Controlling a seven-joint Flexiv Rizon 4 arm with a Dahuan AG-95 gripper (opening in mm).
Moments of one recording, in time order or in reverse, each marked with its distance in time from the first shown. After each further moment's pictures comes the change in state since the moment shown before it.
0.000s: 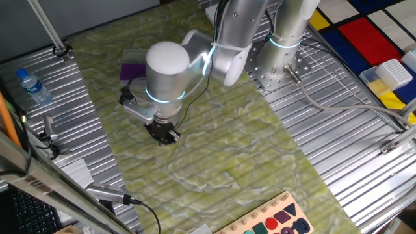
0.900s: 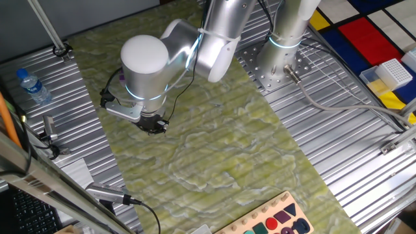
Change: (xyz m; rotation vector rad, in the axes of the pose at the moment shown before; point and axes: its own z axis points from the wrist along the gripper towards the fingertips) arm -0.002 -0.029 -0.022 0.022 0.093 -0.145
